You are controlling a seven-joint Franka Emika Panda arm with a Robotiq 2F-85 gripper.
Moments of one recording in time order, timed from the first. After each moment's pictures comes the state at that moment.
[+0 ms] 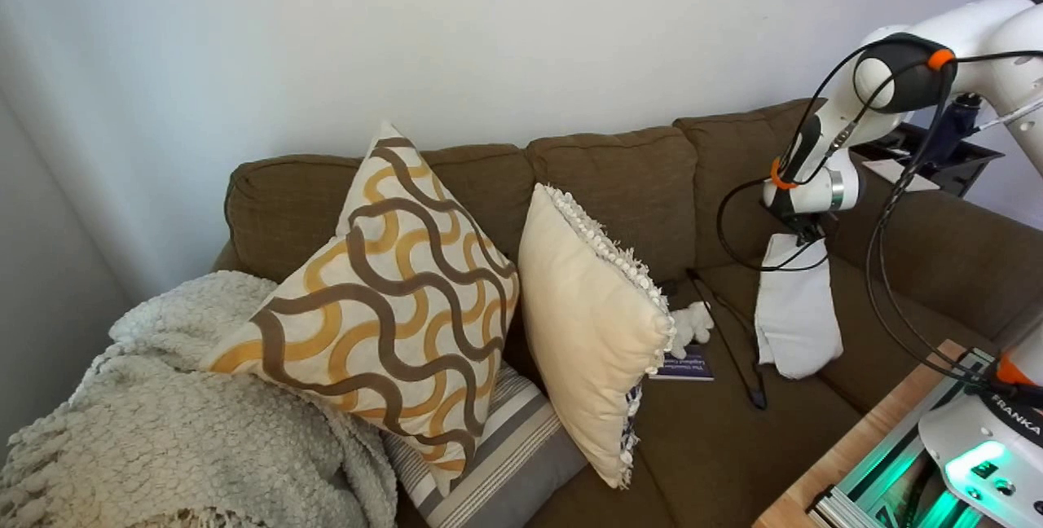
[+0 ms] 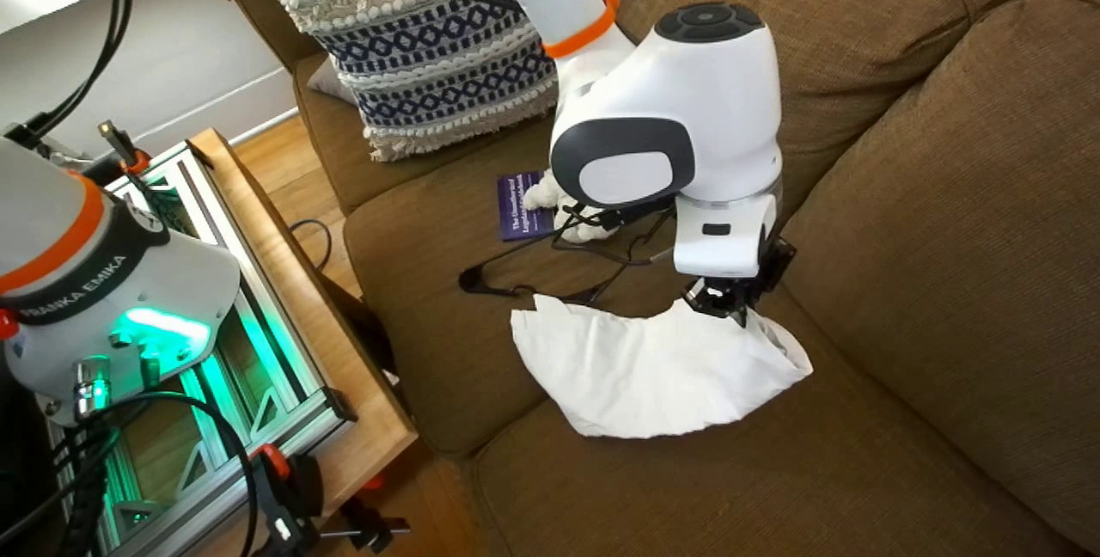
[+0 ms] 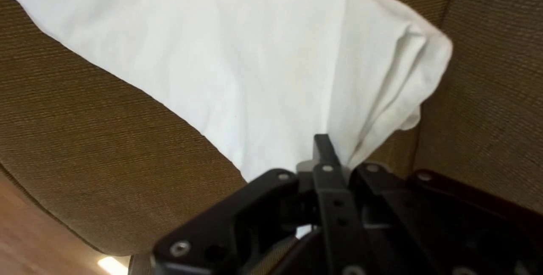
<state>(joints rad) -0.11 0.94 -0.51 -1.94 0.32 2.96 1.09</state>
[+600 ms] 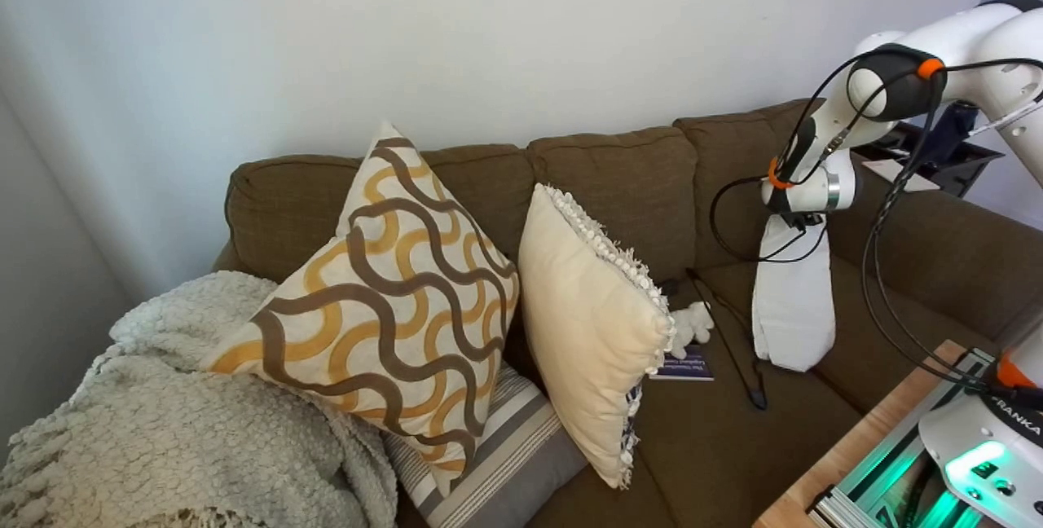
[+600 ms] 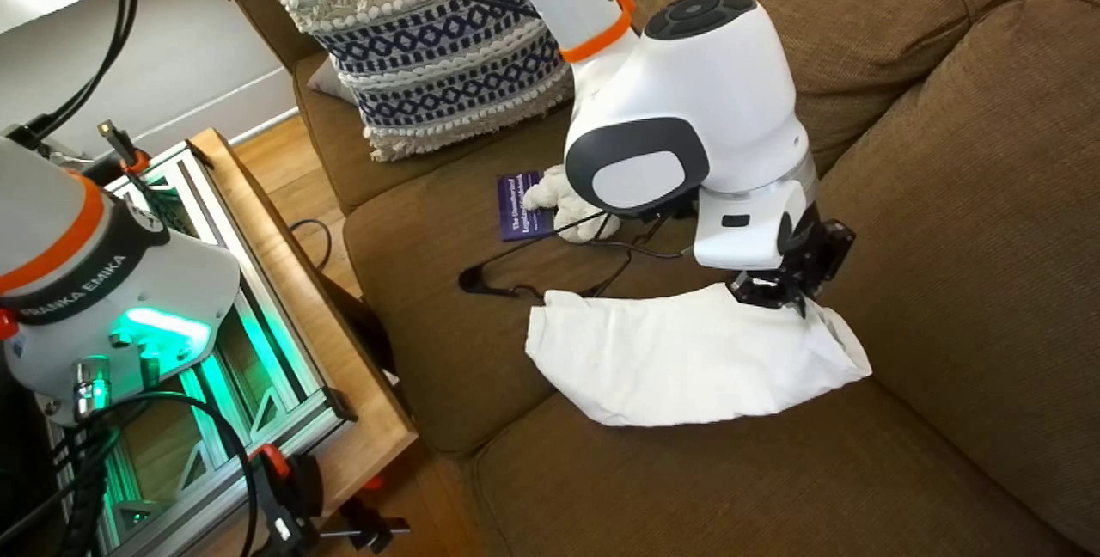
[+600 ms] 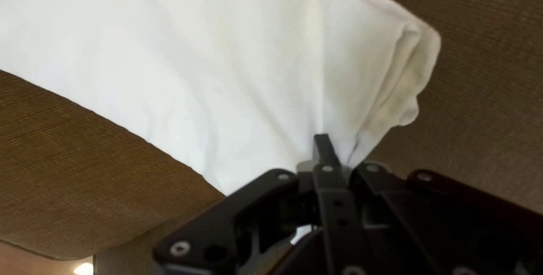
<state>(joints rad) -0.11 0.98 -0.53 -1.88 0.38 3.14 1.19</state>
